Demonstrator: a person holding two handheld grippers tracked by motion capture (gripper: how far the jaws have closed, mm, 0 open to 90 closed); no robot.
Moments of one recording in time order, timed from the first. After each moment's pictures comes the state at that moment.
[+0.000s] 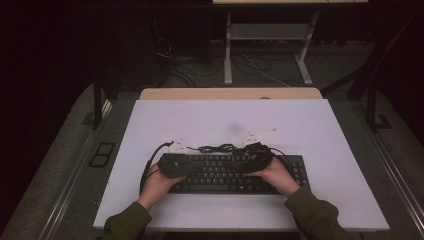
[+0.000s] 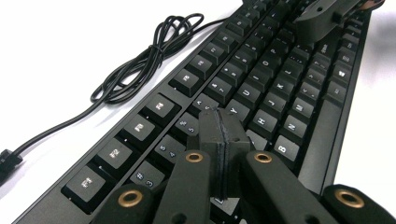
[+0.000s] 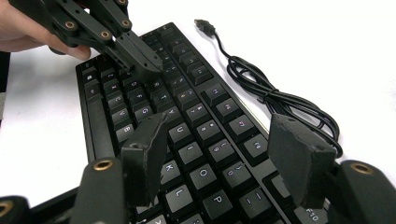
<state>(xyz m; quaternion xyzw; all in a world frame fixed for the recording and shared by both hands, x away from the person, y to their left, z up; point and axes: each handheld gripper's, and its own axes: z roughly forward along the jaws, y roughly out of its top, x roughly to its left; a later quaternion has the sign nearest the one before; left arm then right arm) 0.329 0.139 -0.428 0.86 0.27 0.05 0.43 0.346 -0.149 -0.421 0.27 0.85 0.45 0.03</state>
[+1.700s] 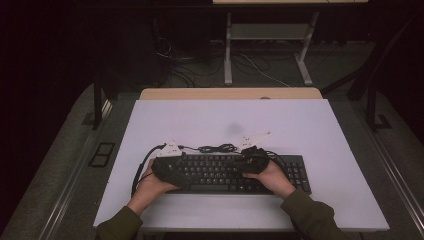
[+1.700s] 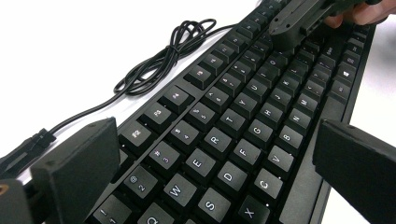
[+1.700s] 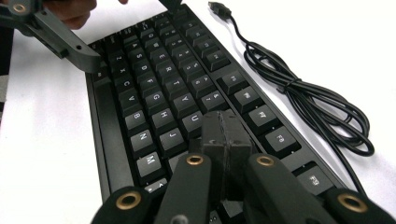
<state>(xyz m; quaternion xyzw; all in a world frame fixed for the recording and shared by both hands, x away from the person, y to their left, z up) 0.320 0.153 -0.428 0.85 0.28 0.08 0.44 0.342 -0.140 -0.427 0.25 0.87 0.44 0.02</state>
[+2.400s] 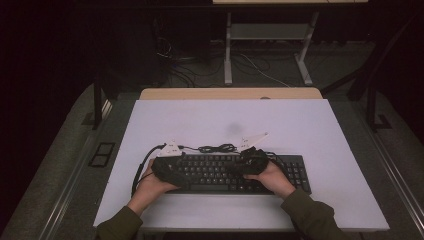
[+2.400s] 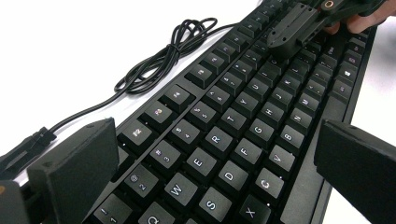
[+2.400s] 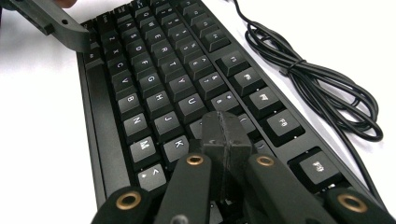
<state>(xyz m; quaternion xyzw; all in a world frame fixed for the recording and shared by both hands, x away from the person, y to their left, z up) 0.321 0.153 -0.429 0.85 0.28 0.08 0.44 0.343 -0.139 -0.433 0.25 0.88 0.41 0.02</state>
